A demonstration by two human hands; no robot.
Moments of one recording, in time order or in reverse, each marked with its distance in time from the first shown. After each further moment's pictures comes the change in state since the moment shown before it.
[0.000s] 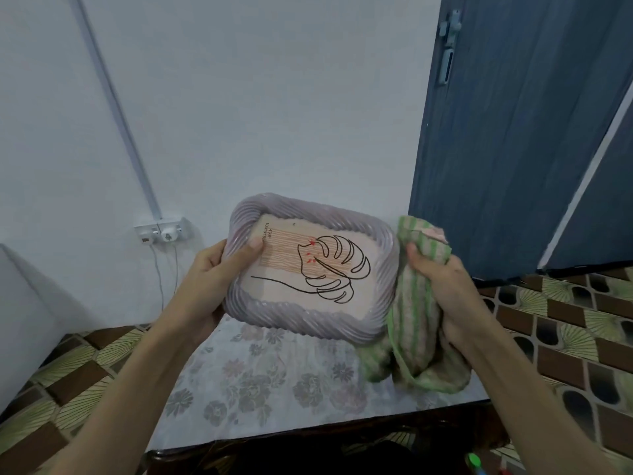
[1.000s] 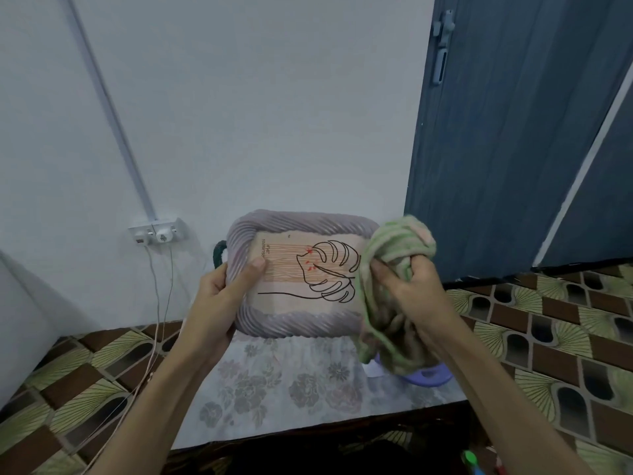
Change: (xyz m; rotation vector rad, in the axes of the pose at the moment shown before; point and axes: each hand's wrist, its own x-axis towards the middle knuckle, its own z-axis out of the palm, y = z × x) left_hand -0.011 -0.022 0.014 -0.071 0.056 -0.030; right_hand 0.017 0.028 0.009 -0.350 0.036 -0.289
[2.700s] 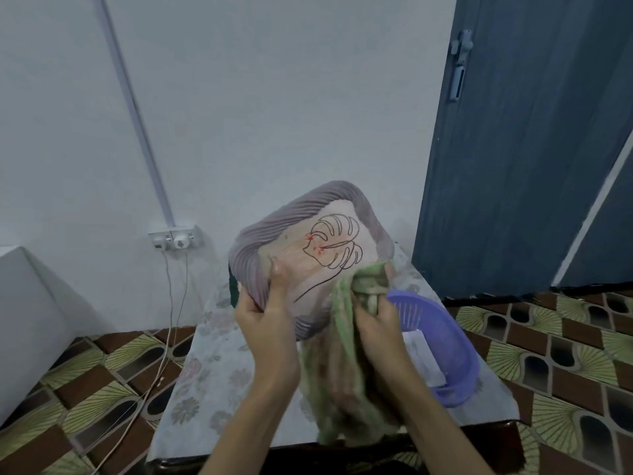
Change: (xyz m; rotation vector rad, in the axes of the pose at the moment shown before) left_hand -0.011 -0.013 0.053 -0.332 0.503 0.246; right_hand -0.032 0.010 0.055 0.224 -0.086 0.230
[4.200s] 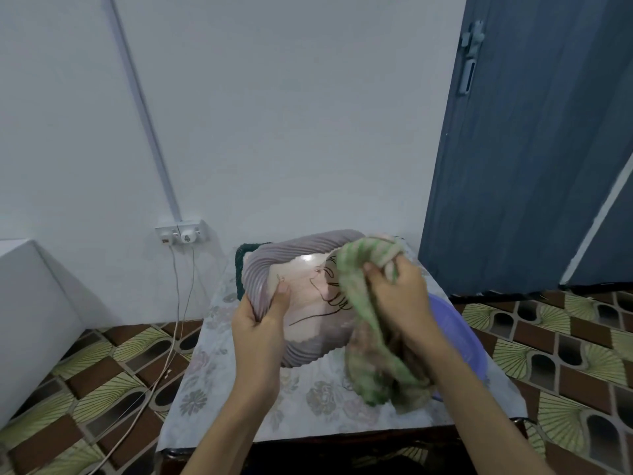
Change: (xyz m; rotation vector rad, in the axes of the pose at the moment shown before) left_hand 0.005 0.002 -0.036 0.288 -0.117 -0.140; right_hand 0.029 -0.028 -0.008 -0.475 0.111 -0.291
